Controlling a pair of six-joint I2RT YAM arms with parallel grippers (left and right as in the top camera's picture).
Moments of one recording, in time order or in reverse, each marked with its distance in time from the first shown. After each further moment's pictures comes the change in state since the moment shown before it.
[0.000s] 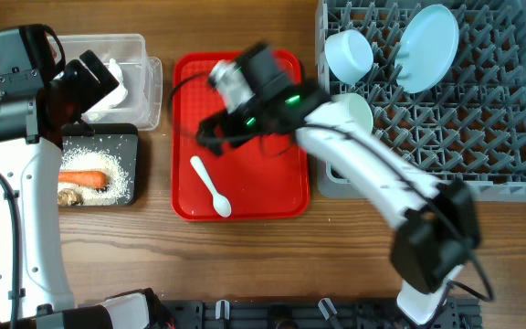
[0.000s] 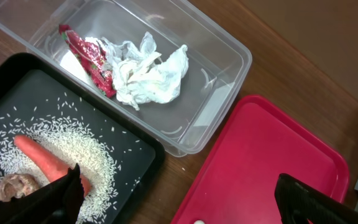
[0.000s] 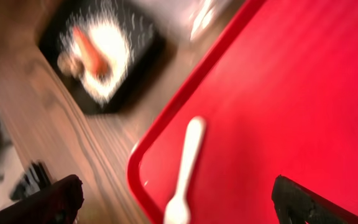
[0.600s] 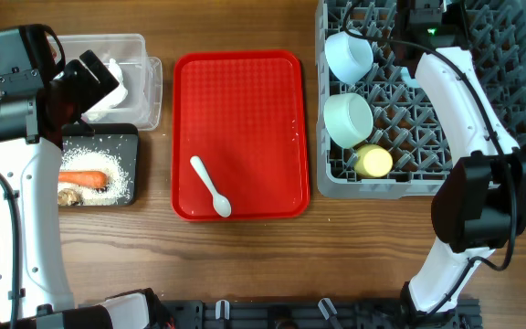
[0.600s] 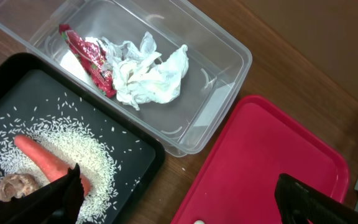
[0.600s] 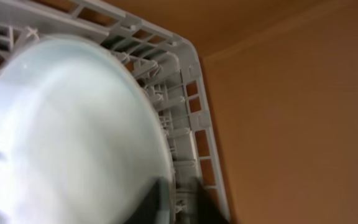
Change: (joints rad) left arm 0.000 0.000 0.000 0.000 0.000 0.000; right arm -0.614 0.064 0.092 0.201 1.289 -0.529
